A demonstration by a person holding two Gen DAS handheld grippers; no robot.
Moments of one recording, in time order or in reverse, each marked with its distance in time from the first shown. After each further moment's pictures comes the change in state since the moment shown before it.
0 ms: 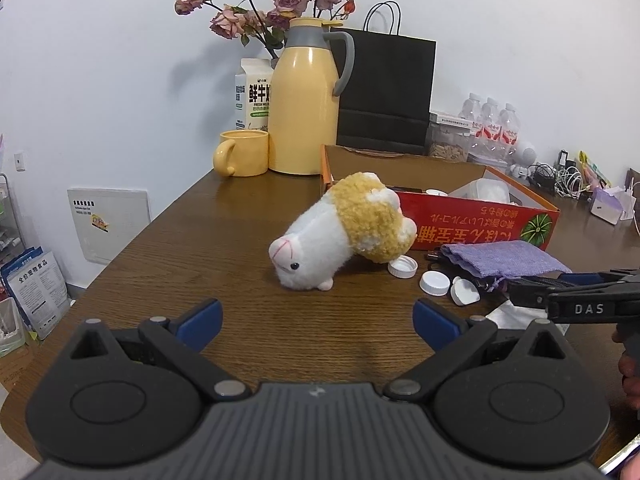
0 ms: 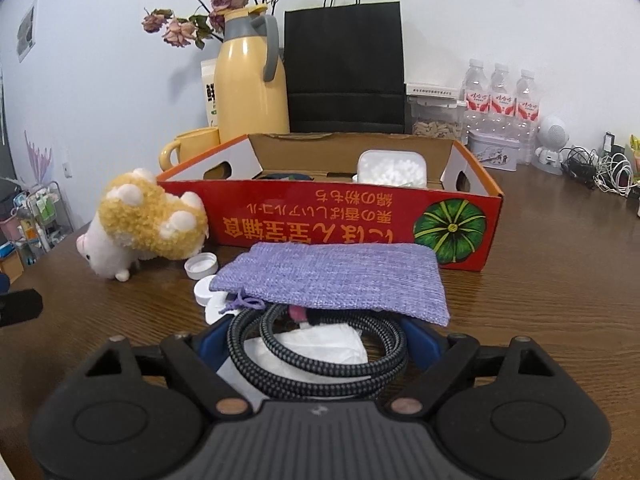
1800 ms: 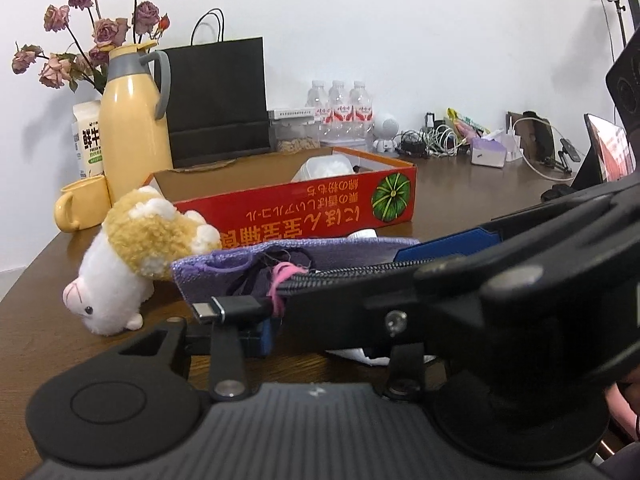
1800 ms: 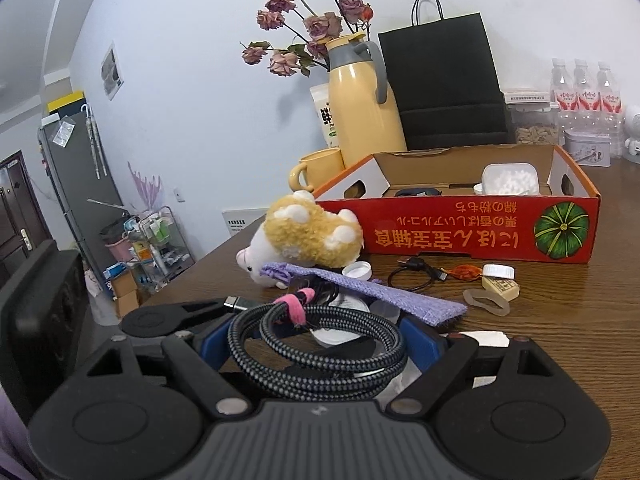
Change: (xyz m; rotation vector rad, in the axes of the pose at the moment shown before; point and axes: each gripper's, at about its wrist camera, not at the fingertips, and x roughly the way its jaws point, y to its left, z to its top) left arm 0.031 -0.093 -0.022 0.281 -0.071 -0.320; right arm -0.052 0.033 -0.006 0.036 -0.040 0.365
